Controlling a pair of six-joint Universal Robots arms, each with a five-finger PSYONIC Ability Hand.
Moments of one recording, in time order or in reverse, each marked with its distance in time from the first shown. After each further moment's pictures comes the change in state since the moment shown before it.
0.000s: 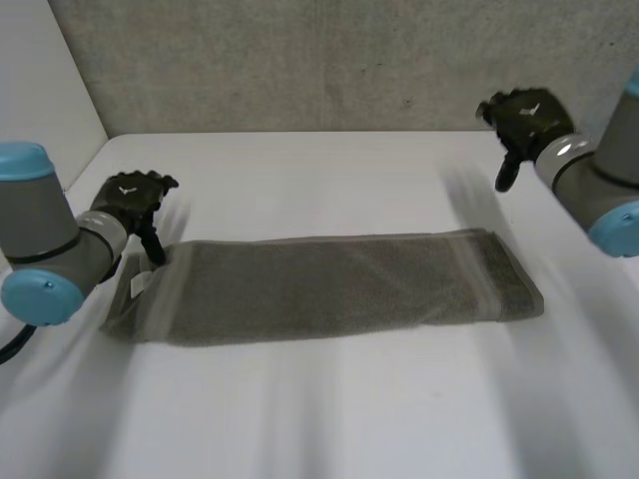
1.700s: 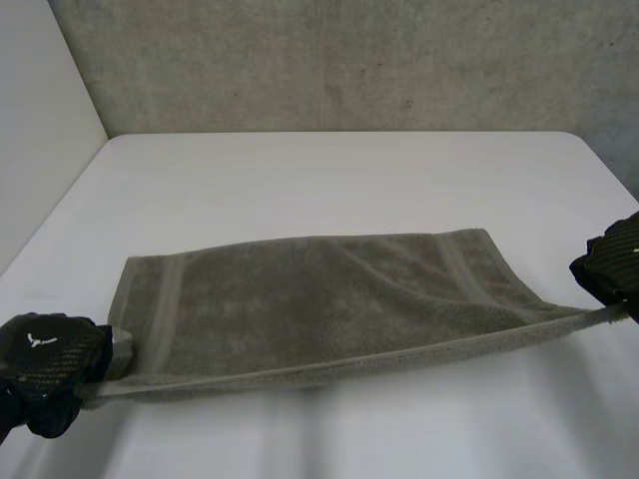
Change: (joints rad) left arm 0.162 1.087 -0.857 -0.544 0.094 0.265; right arm -0.428 -0.918 0.864 0.695 -0.384 -0.781; left_hand 1.006 1.044 1.045 1.047 0.985; right_hand 1.099 1.092 1.101 1.077 1.115
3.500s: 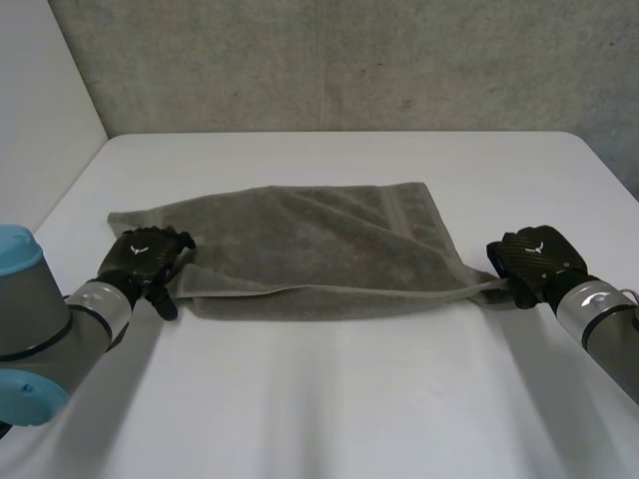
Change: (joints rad) left arm -0.151 -0.893 0.322 0.854 0.019 -0.275; right arm 0.302 0.560 0.141 -1.079 0.220 0.634; left_hand -0.820 -0.852 -0.853 -0.856 -0.831; right_hand 0.000 0.000 -0.002 0.000 -0.003
